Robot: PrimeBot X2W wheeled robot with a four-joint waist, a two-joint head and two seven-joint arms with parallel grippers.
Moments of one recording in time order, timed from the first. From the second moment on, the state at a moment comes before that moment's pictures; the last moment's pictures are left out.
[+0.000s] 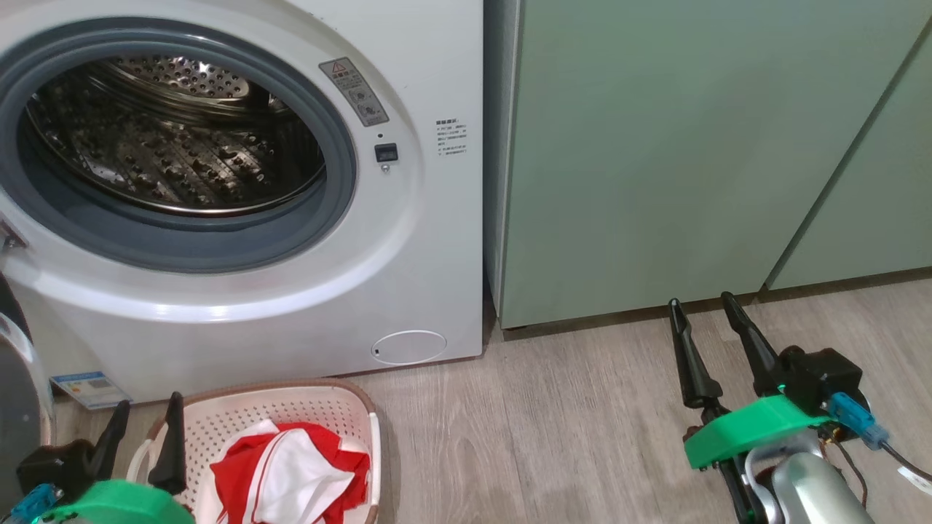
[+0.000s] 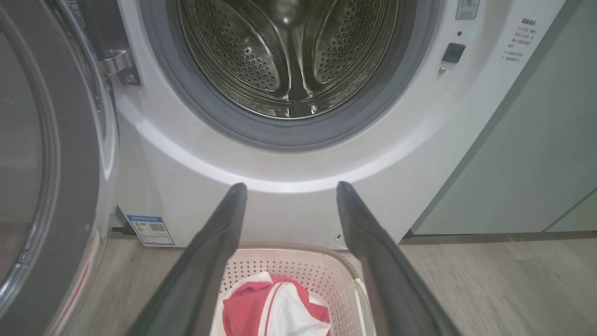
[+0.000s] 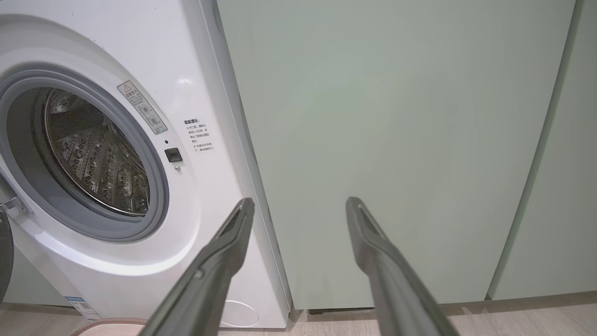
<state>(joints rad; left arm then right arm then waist) 0.02 0.29 0.05 0.43 -0.43 -0.12 -0.25 -0.16 -0.12 0.22 0.33 0.31 0.12 -0.26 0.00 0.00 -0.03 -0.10</state>
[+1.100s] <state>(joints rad) 0.02 0.28 0.06 0.44 -0.43 -0.12 -0.25 -0.14 -0.12 0.22 0.33 0.32 0.12 -0.26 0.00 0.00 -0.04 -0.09</state>
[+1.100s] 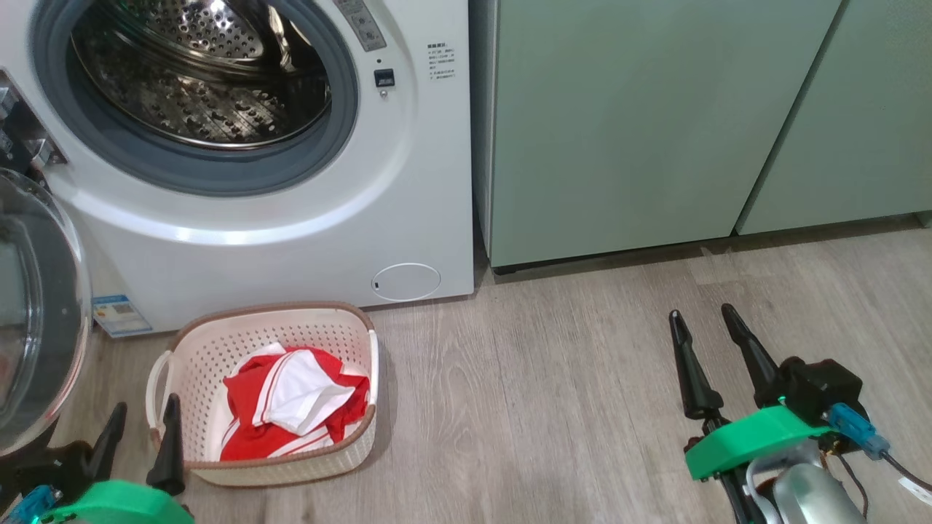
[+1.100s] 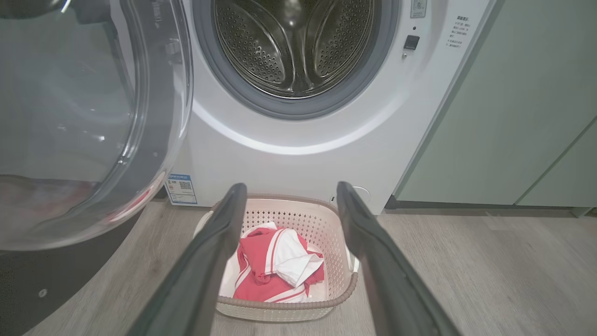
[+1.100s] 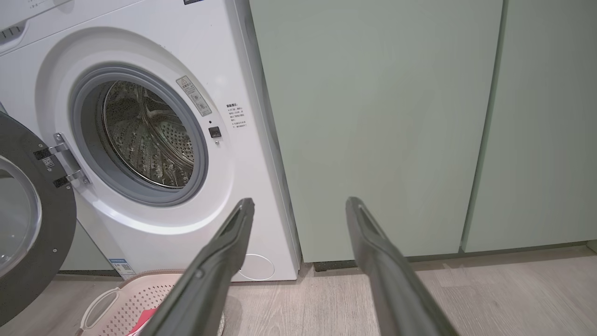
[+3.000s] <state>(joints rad) -0.03 0.20 0.31 0.48 -0.52 -0.12 -0.25 -0.15 -0.07 0.25 0.35 0.34 0.12 -0.26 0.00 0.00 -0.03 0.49</state>
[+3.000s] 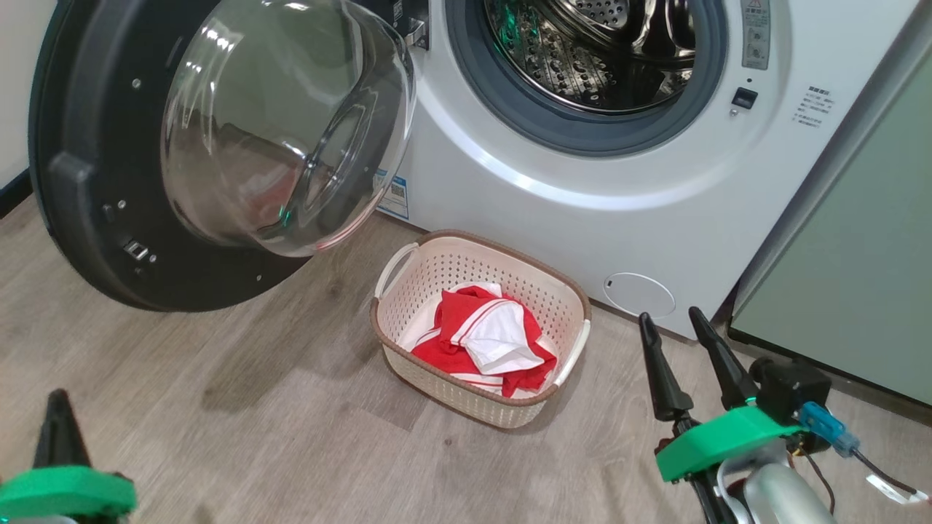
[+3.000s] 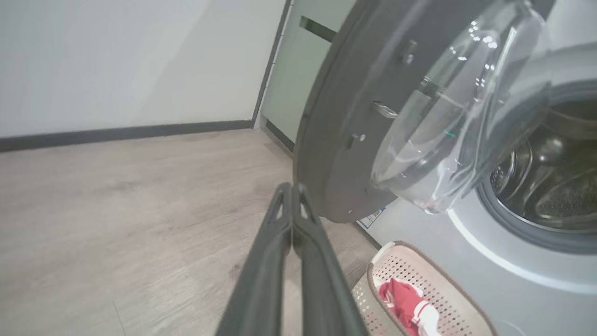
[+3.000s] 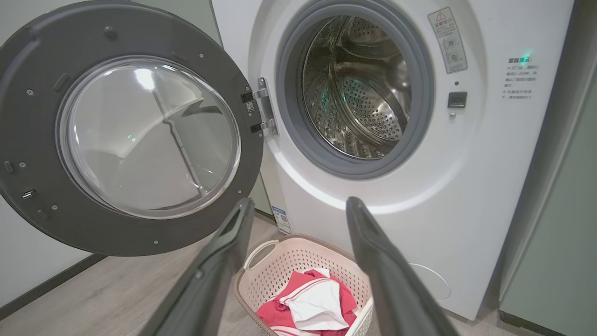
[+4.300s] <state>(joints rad) -1.00 0.65 0.56 1.27 -1.21 -0.03 0.50 -0.16 -0.10 0.28 0.35 0.34 0.12 -0.26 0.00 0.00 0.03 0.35</state>
